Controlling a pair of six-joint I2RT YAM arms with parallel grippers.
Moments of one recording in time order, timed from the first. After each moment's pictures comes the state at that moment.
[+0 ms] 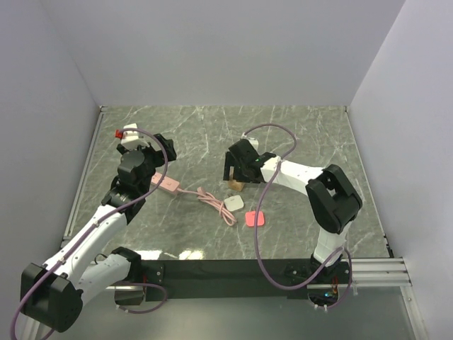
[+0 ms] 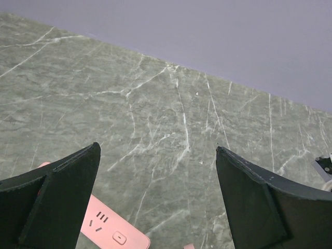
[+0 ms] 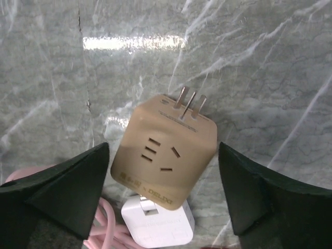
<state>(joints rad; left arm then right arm) -0.39 0.94 0.67 0.18 -0.37 -0.41 0.68 1.80 1.18 -0.36 0.21 0.68</state>
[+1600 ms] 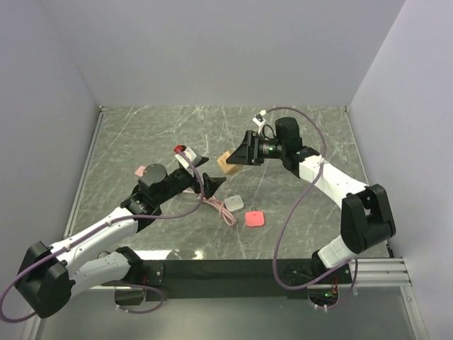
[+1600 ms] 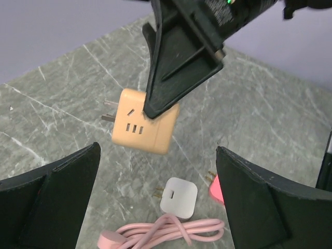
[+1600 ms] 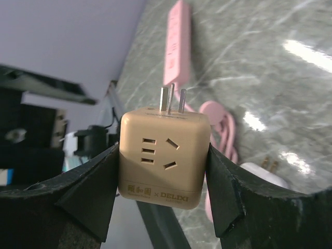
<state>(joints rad) -0.66 1.00 0.59 0.42 0.26 -0.09 0.39 1.55 1.07 -0.01 -0.80 0.62</state>
